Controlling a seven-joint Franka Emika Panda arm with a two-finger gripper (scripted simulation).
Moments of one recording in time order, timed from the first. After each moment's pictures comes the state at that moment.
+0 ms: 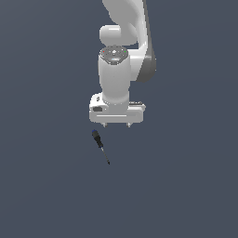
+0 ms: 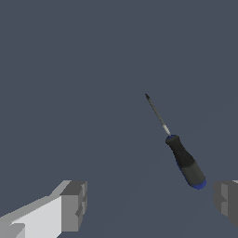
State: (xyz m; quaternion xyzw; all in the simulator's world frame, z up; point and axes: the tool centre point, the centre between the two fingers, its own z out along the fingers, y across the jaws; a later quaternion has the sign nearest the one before) arm 0.007 -0.009 0.192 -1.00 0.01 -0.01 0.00
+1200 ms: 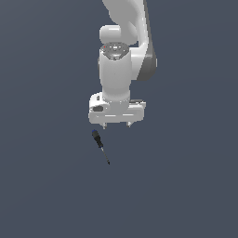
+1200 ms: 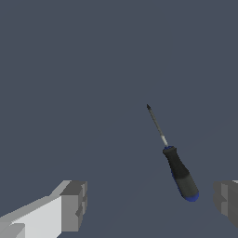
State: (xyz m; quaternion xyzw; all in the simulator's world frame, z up) arm 0.016 -0.009 0.201 -1.00 -0.04 -0.03 0.00
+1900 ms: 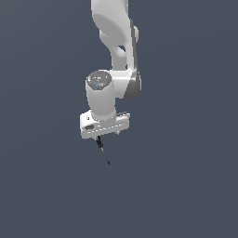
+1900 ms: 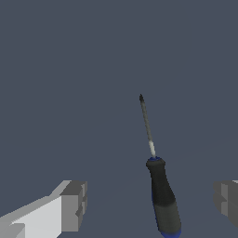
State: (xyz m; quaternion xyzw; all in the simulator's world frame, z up) arm 0.021 -0.056 0.131 -0.99 -0.15 -0.02 -0.01
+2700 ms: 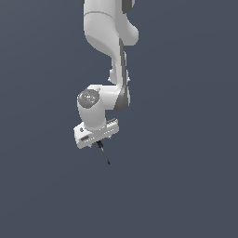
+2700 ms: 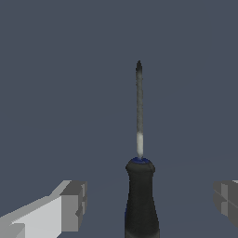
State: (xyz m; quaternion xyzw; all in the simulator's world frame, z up) arm 0.015 -0.095 0.068 -0.97 -0.24 0.00 0.00
